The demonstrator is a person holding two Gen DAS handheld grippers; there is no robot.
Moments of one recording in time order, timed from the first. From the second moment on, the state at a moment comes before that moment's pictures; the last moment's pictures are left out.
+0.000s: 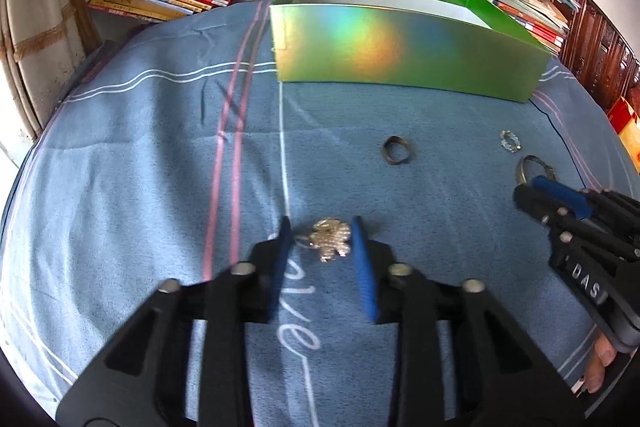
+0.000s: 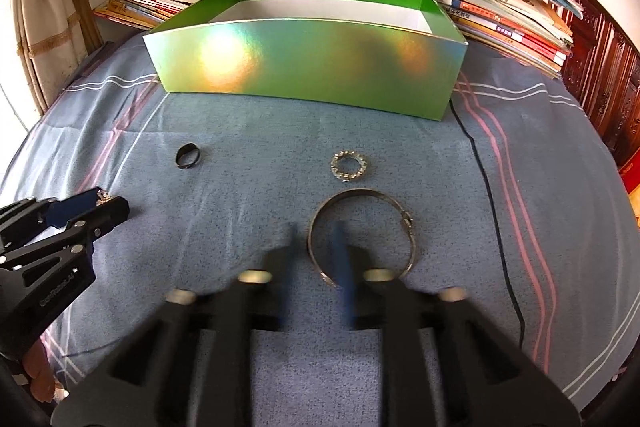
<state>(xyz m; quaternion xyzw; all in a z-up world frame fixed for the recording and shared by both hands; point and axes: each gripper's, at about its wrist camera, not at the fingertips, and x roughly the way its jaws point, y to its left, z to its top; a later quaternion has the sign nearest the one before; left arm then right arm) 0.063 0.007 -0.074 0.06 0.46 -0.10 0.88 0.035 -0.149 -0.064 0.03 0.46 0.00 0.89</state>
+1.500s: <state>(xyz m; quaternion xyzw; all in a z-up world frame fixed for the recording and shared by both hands) 0.256 -0.057 0.000 0.06 0.39 -0.13 0.91 0.218 -0.205 -0.021 0.05 0.42 -0.02 0.91</state>
